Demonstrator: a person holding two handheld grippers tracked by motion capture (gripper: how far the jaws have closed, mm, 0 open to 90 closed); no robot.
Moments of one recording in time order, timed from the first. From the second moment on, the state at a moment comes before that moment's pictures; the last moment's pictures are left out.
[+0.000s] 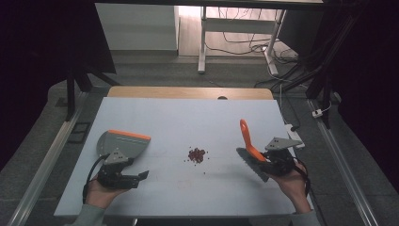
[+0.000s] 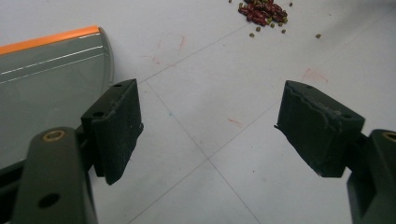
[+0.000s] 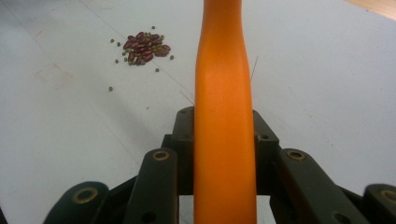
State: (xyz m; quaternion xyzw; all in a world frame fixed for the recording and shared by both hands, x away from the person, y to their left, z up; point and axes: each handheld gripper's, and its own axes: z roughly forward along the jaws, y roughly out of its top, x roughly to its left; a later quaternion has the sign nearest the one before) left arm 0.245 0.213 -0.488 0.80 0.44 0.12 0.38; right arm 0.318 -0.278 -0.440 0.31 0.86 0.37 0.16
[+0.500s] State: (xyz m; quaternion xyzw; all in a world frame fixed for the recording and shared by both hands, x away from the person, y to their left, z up) left arm 0.252 0.204 -0.485 0.80 0.44 0.12 0.38; right arm 0.317 -0.278 -0.437 0.31 0.86 0.37 0.16
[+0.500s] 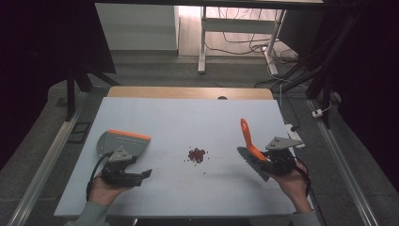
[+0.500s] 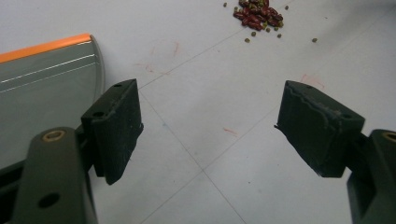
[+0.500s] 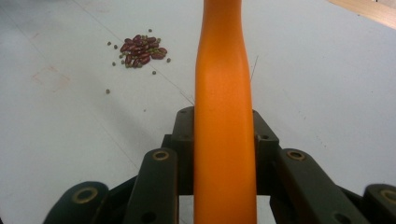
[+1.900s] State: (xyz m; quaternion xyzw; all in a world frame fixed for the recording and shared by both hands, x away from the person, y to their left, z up) left arm 0.251 0.259 -0.464 0.79 0.52 0.17 0.29; right arm 0.312 -0.273 -0.438 0.31 0.86 0.37 0.17
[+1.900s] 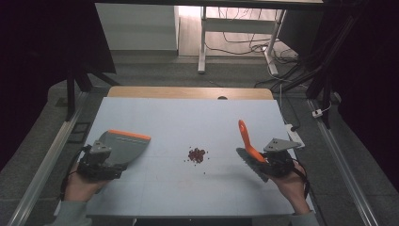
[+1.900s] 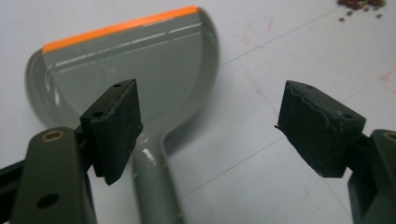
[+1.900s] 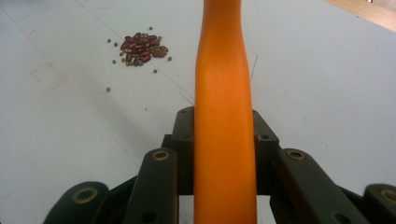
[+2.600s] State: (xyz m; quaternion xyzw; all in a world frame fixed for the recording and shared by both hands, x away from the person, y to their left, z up) left arm 0.266 0.286 -0.501 0.77 0.59 0.10 0.22; right arm 0.313 -0.271 -0.441 0.31 0.86 0.36 0.17
